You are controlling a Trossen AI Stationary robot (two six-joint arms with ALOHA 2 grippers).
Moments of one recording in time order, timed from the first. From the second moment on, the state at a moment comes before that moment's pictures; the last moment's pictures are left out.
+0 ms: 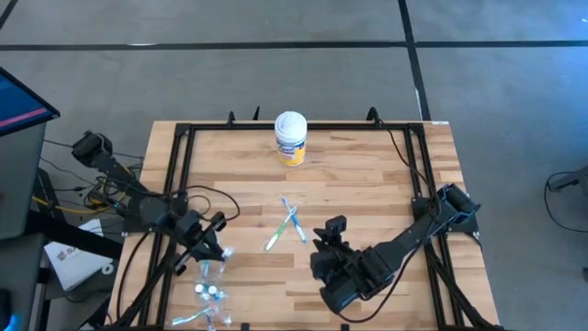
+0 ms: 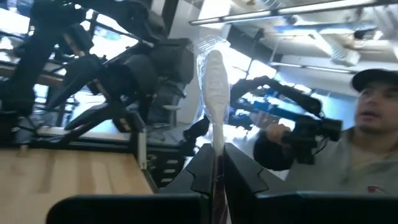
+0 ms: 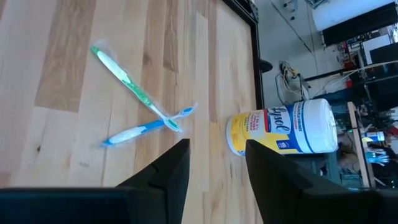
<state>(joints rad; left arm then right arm) -0.69 0.84 0.31 0.76 -0.20 -0.27 0.64 1.96 1.84 -1.22 0.97 0.26</state>
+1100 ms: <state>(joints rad) -1.19 0.83 0.31 0.73 -0.76 -0.13 0.62 1.96 1.84 -1.22 0.97 0.26</state>
